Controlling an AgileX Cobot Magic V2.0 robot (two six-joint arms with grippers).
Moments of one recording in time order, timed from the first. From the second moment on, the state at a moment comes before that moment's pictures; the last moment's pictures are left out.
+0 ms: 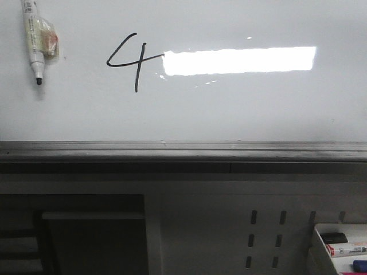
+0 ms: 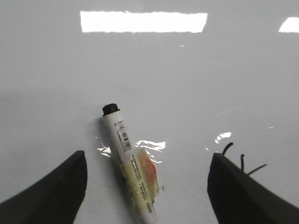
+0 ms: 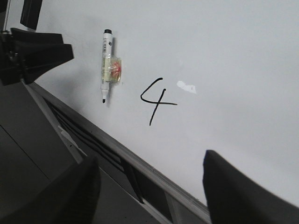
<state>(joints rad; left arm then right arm) -0.50 0.91 -0.61 -1.17 -0.17 0.98 0.28 0.76 -0.82 0.81 0.62 -0.72</state>
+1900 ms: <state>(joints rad) -0.50 -0.01 -0.20 -1.09 0.16 0.99 0.28 -0.01 -0.19 0.82 0.31 -0.78</state>
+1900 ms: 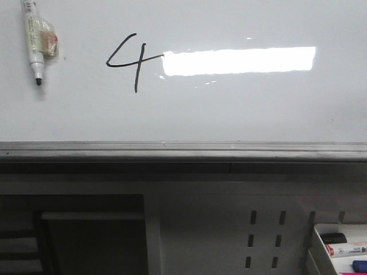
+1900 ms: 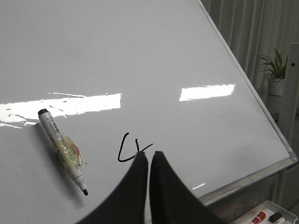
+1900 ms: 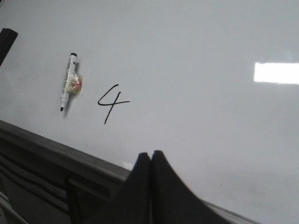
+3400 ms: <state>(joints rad) -0.14 -0.01 0.00 -0.04 0.00 0.05 0.28 -0.01 -0.19 0.82 0.31 -0.78</state>
